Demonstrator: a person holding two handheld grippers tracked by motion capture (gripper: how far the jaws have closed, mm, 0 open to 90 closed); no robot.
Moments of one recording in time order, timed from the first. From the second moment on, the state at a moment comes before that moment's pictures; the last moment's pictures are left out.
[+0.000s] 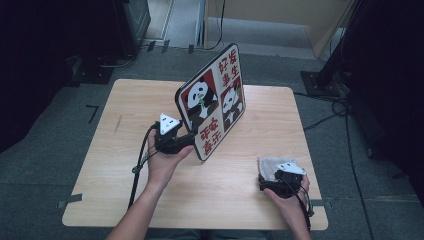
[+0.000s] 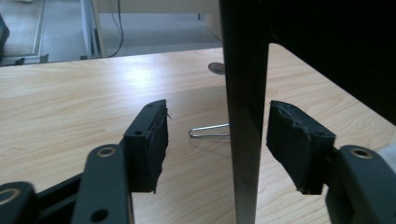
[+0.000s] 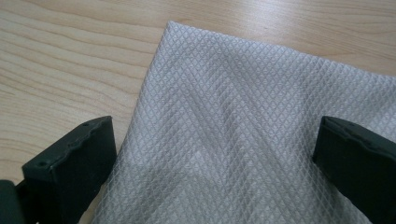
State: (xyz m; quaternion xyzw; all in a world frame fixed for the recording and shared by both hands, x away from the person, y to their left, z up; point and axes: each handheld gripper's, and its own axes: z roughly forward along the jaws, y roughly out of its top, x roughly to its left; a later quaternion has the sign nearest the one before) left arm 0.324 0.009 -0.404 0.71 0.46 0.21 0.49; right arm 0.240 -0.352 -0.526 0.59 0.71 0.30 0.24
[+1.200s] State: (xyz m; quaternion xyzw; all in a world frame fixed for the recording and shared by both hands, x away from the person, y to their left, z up) left arm 0.358 0.013 -0.336 0.74 0.46 0.18 0.46; right arm 0.240 -0.352 -0.526 0.59 0.71 0.30 0.24
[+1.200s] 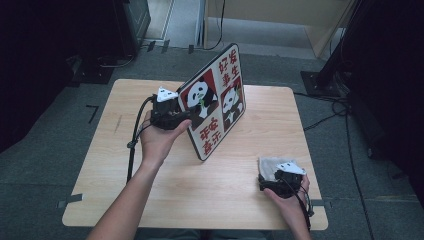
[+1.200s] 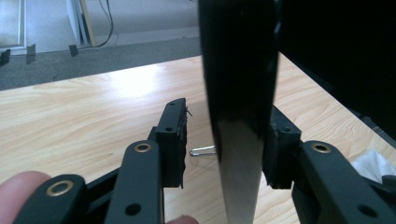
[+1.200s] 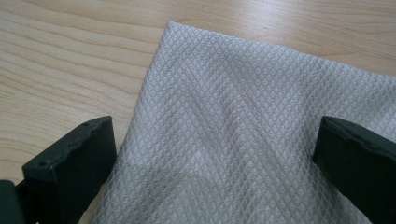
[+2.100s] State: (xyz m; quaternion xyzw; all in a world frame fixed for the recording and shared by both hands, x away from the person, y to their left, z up) left arm 0.394 0.019 -0.297 0.80 0.45 0.08 0.39; right arm 0.241 -0.352 -0.526 0.59 0.71 0.30 0.25
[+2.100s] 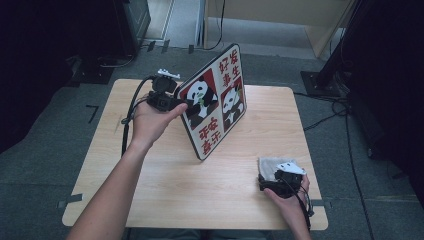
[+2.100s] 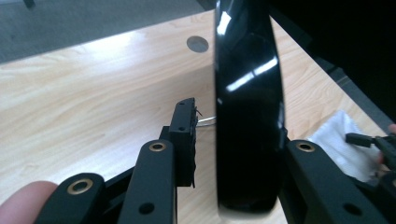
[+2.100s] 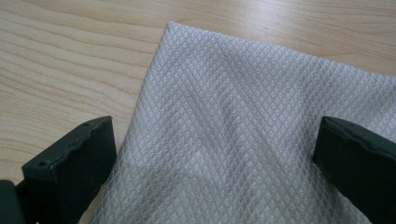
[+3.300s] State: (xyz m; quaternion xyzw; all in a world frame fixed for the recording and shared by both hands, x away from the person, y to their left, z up) left arm 0.390 0.049 -0.290 0.78 0.41 0.07 0.46; right arm 0.239 -0.352 -0.524 0.59 0.71 0.31 0.25
